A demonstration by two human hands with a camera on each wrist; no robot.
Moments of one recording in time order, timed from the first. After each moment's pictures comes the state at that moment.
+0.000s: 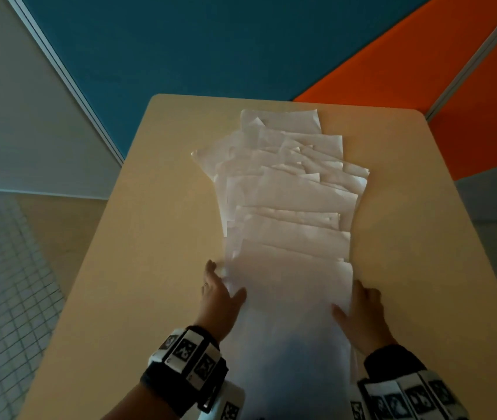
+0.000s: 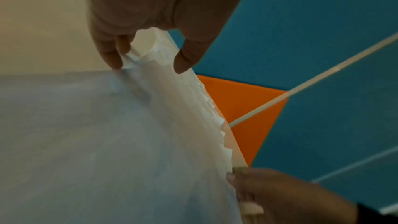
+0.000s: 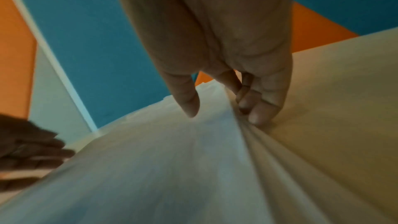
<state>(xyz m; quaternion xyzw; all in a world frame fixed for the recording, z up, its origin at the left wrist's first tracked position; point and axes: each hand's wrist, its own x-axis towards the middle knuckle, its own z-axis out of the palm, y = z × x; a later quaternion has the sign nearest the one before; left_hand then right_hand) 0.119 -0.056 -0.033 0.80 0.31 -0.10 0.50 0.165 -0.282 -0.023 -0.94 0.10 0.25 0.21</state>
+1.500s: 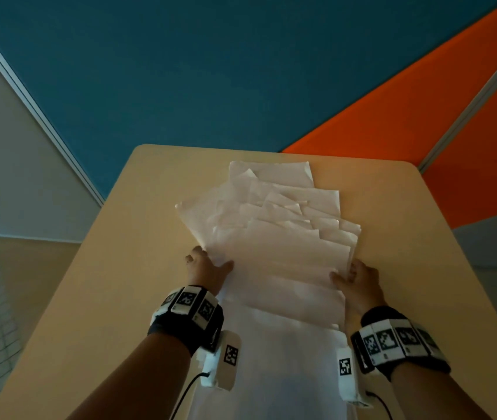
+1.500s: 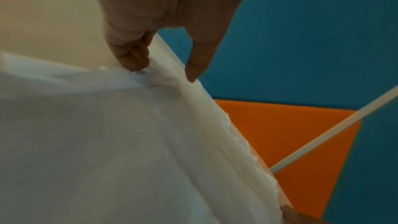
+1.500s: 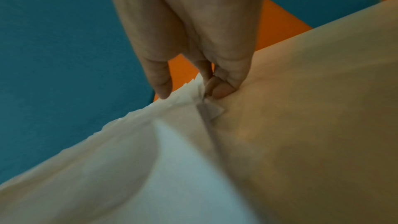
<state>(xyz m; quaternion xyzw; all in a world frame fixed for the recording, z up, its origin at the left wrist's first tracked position) 0.302 -0.018 -0.023 0.79 0.39 -0.06 0.48 0.355 -0.276 -0.035 -0.90 0.15 0.16 0.37</state>
